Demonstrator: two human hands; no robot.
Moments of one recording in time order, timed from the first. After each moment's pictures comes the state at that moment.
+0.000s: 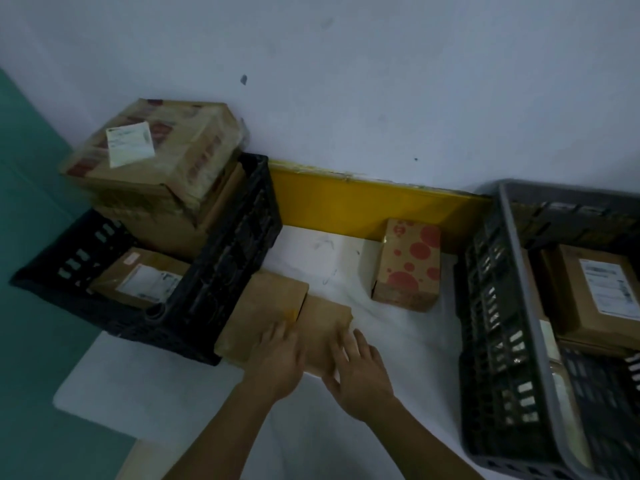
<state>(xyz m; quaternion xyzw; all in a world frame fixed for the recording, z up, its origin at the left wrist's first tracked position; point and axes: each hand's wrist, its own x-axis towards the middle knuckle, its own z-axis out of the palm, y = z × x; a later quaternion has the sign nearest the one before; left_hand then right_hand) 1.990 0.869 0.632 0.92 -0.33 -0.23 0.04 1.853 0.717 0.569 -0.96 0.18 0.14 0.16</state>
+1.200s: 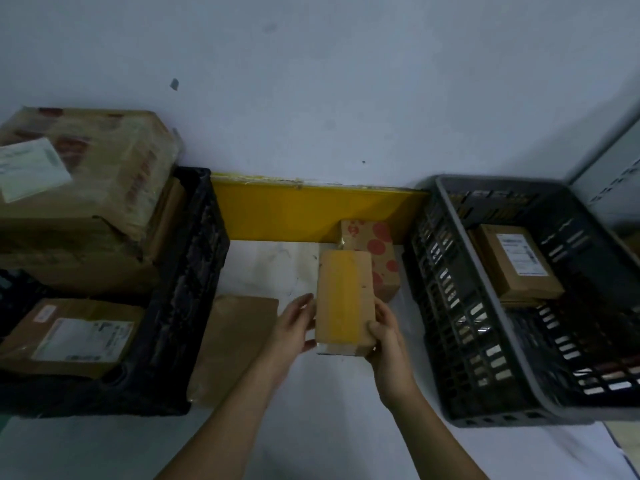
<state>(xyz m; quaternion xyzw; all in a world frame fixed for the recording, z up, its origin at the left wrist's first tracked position) 2.017 0.805 0.684 0.65 -0.15 -0.48 0.57 1.844 0.715 0.674 -0.54 0.38 -0.29 0.69</state>
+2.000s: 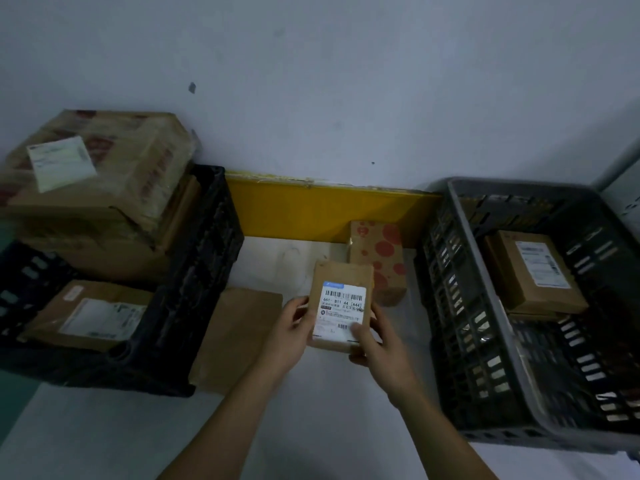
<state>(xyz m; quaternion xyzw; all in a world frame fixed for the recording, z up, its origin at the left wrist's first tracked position) 1.997 0.808 0.682 0.72 -0.18 -0.39 0.54 1.831 0.692 0.669 -0.63 0.42 -0.17 0.63</state>
